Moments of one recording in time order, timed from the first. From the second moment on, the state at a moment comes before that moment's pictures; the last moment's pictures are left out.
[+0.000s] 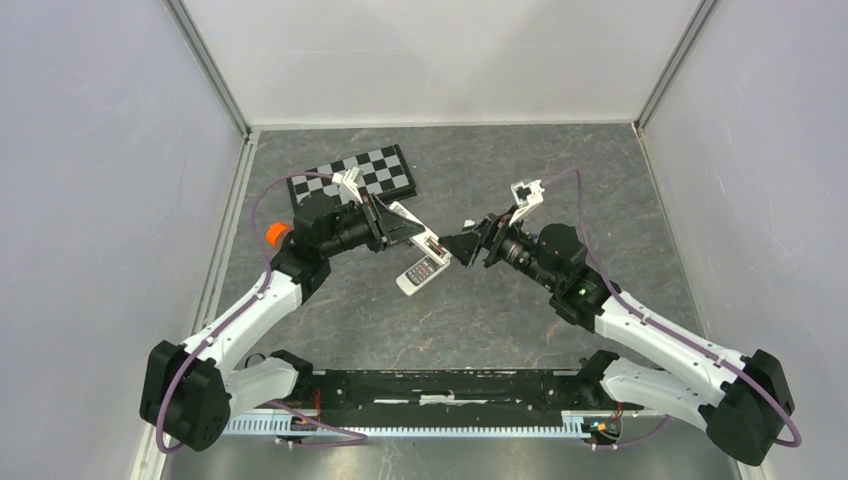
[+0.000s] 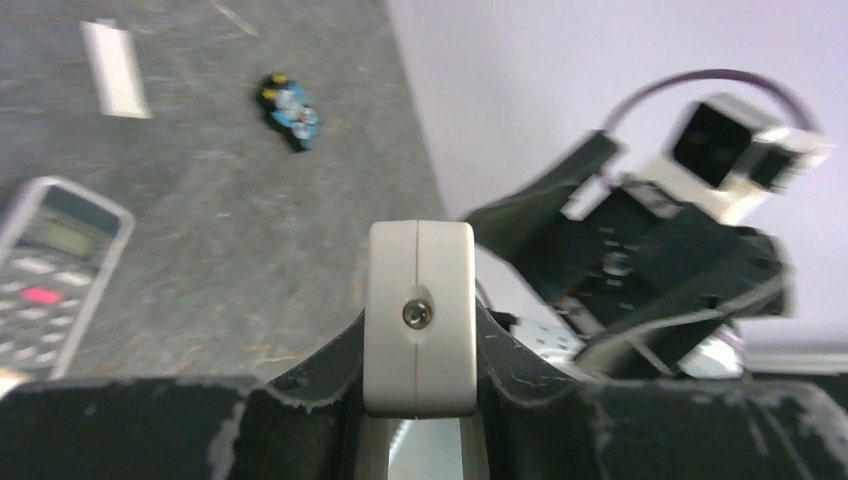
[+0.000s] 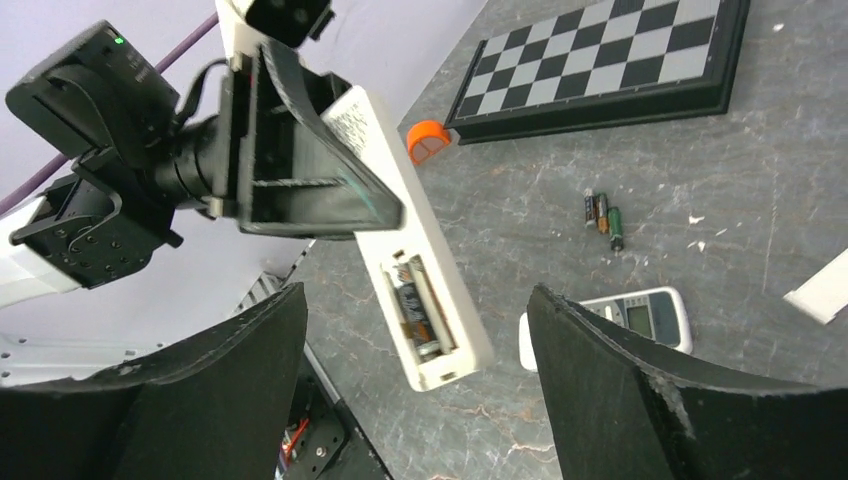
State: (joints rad) left arm -0.43 1.11 0.70 0.26 0.63 -1.06; right arm 0.76 0.97 0.63 0.31 -0.10 0.66
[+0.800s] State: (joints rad) left arm -0.41 0.85 0.71 -0.22 0.02 -0.70; right arm 0.75 1.75 1.22 -0.13 -0.07 0.23
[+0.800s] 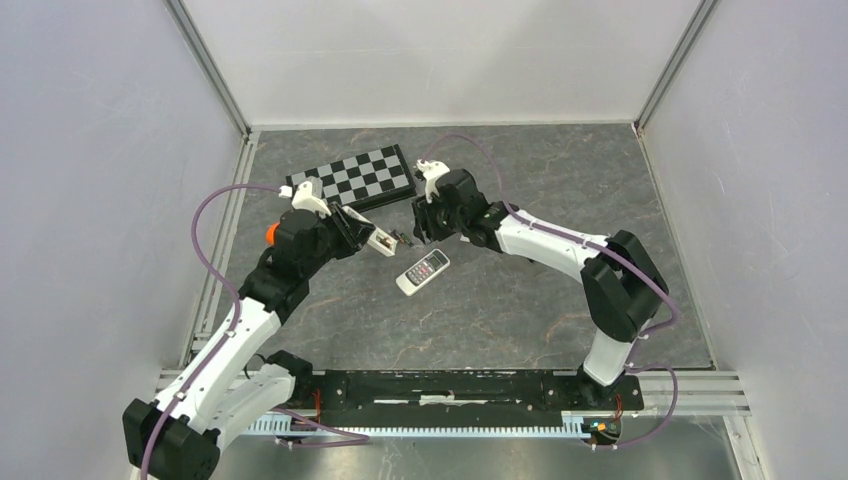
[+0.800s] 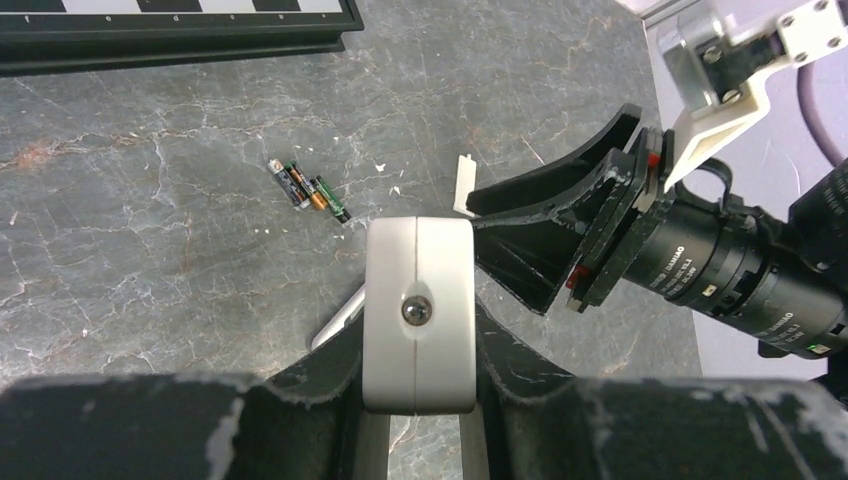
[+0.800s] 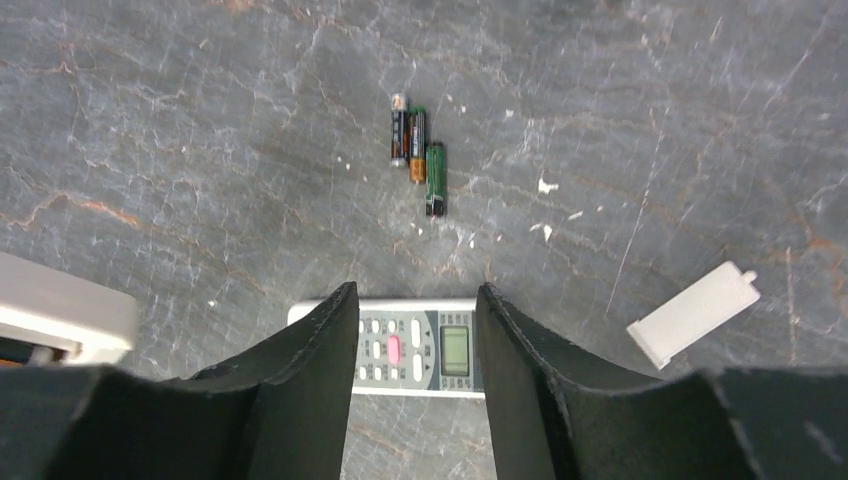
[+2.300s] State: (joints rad) left arm -0.32 0.88 0.68 -0.20 -0.04 -0.67; right arm 0.79 2.22 1.61 -0.21 -0.01 -0.23
